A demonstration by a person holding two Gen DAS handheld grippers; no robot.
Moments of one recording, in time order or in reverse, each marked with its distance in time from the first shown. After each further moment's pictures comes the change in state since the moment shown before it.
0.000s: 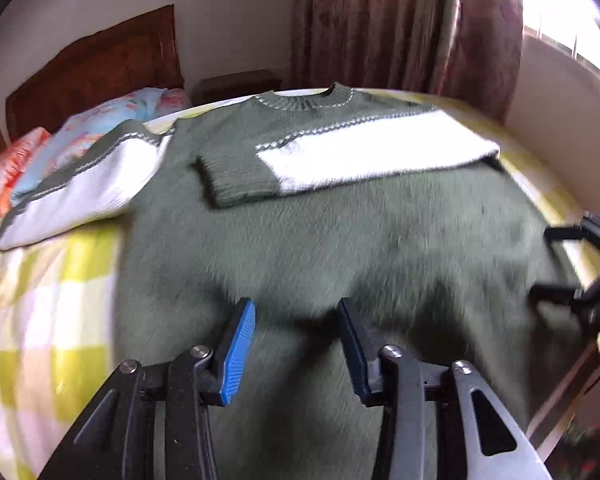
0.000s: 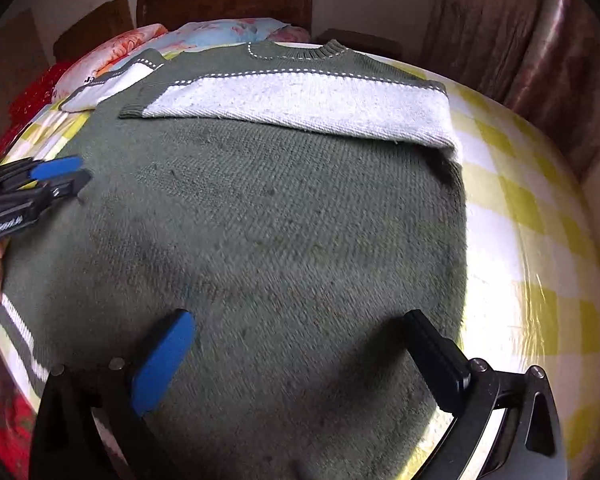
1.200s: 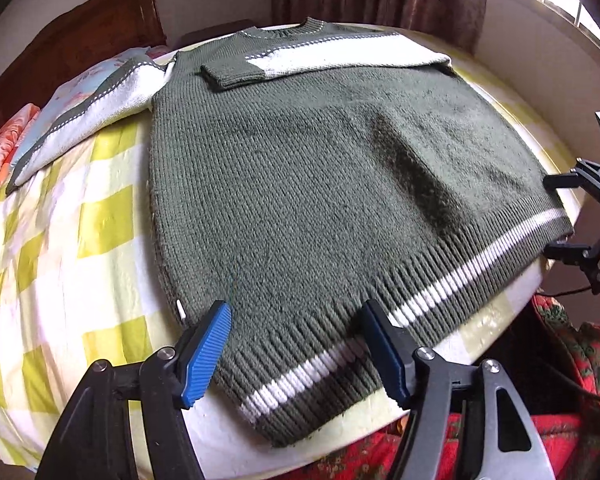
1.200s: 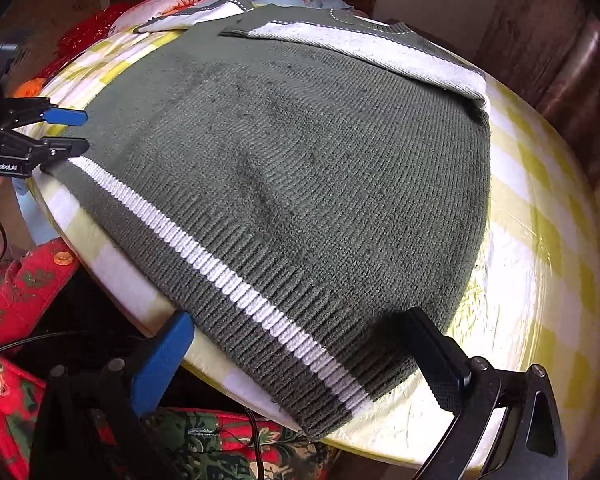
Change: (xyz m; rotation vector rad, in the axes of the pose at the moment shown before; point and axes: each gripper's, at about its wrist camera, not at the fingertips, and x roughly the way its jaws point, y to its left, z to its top) left arm -0.055 -0.002 -0.076 0.085 0.168 -0.061; right arm -0.030 0.034 -0.071 -0.205 0.094 0.071
